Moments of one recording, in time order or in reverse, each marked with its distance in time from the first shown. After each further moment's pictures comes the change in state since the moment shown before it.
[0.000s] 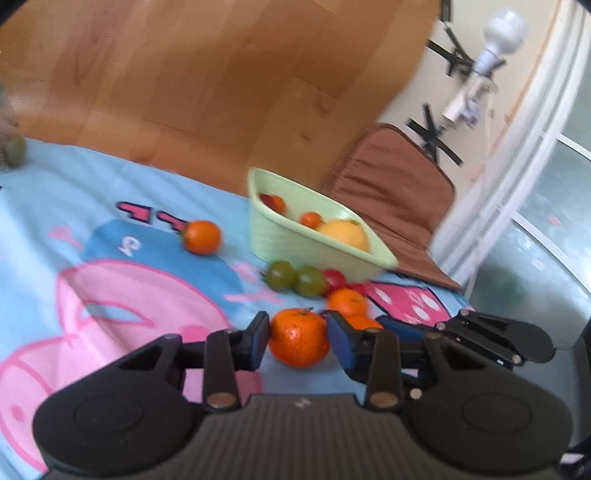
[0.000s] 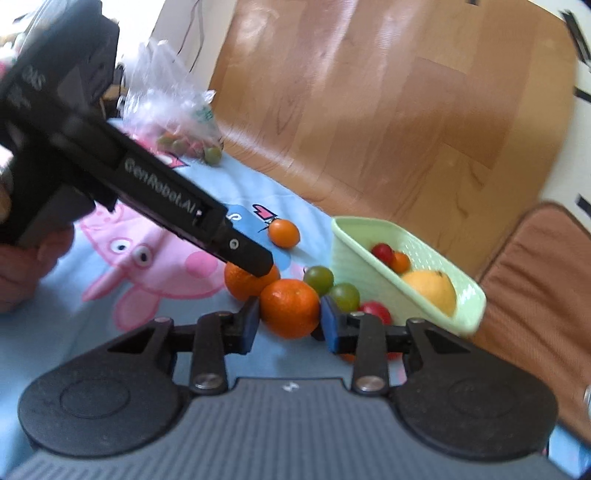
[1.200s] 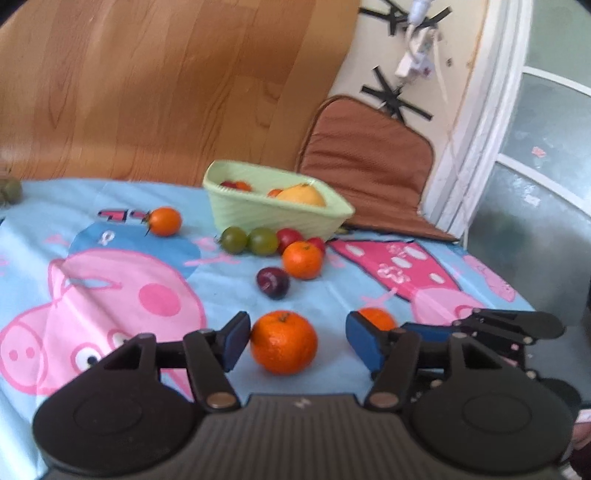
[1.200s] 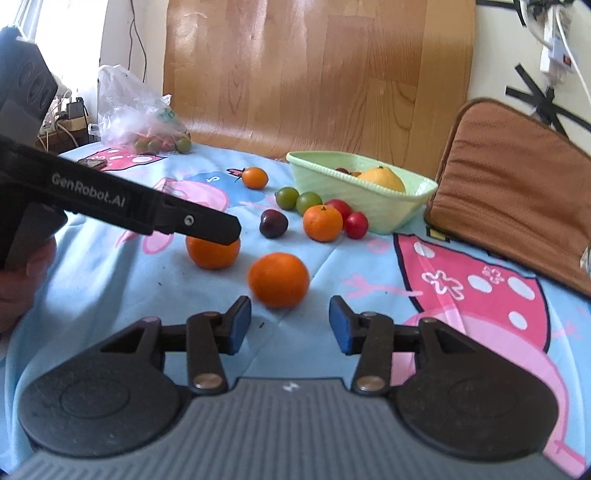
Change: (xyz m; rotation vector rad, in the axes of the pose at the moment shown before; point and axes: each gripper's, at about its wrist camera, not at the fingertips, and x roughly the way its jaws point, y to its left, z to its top) left arm -0.012 -0.052 -0.041 0.176 0.018 0.091; right arm -0.049 -0.011 -0.050 0.252 0.070 -0.031
